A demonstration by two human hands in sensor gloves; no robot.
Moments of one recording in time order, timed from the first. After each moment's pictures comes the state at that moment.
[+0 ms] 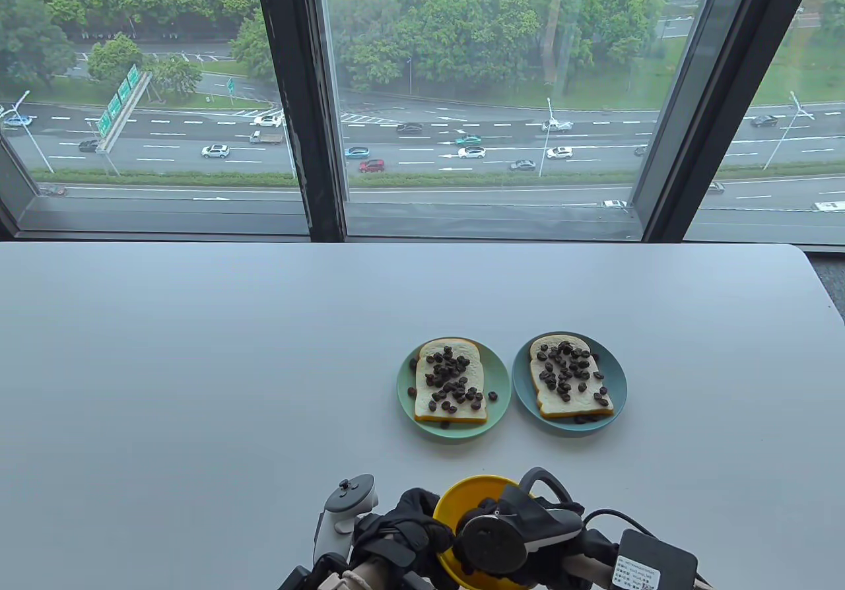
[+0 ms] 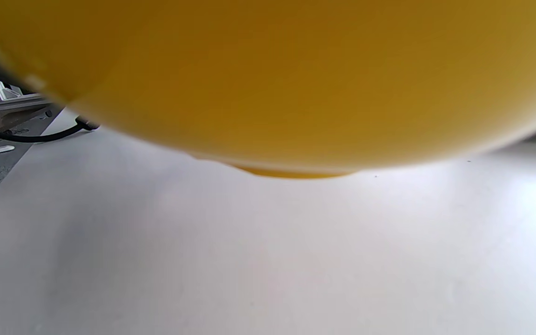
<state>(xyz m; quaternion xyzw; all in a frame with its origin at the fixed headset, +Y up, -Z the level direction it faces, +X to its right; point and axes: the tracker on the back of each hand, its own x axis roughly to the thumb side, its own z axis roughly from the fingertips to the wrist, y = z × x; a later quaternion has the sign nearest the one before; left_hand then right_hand) -0.090 -0.790 -0.257 -0.41 0.03 0.69 0.60 0.077 -0.718 -0.253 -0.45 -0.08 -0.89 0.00</state>
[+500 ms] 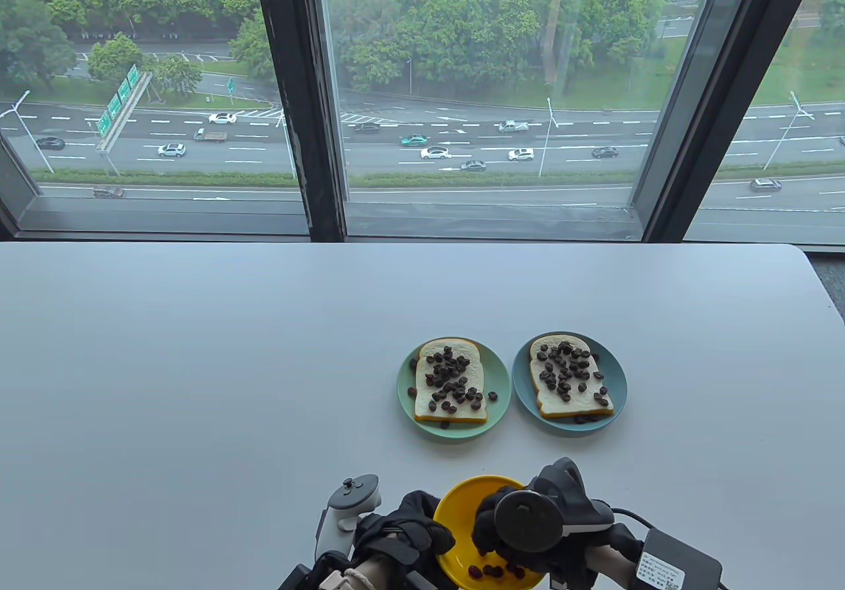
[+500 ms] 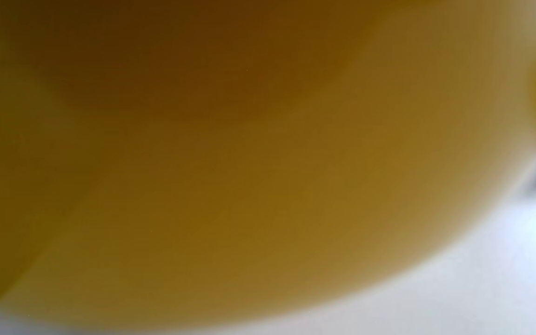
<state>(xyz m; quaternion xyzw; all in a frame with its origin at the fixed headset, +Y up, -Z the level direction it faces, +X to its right) -0.090 -0.796 -0.256 -0.43 0.04 0.66 0.61 0.110 -0.695 -0.266 -0.41 -0.04 -0.90 -0.12</state>
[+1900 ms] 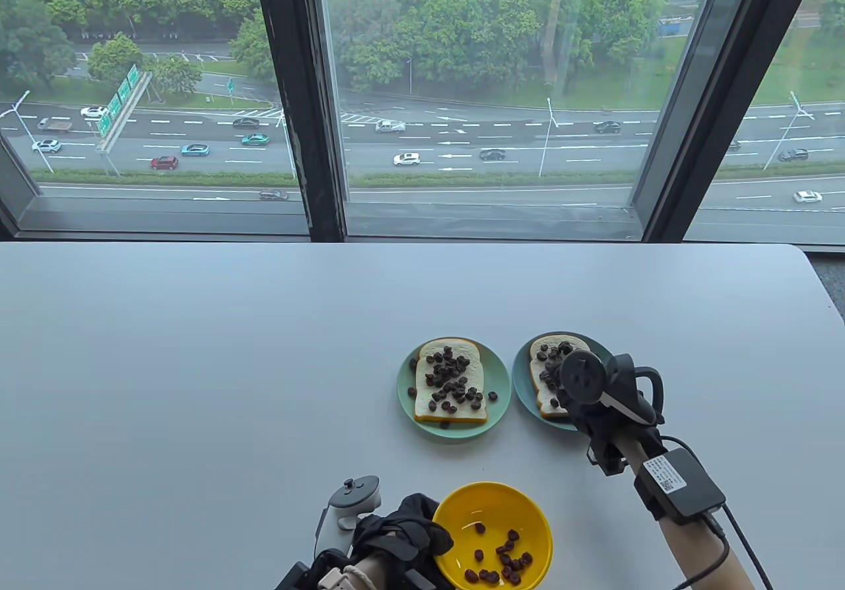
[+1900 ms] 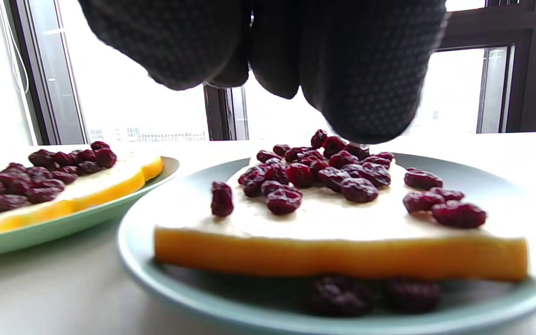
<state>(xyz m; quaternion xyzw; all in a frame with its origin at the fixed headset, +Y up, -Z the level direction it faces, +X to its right) -0.091 -0.805 -0.258 -0.45 0.05 0.66 0.60 0.214 -0.707 -0.408 -0.09 0.03 -0.99 -0.08</state>
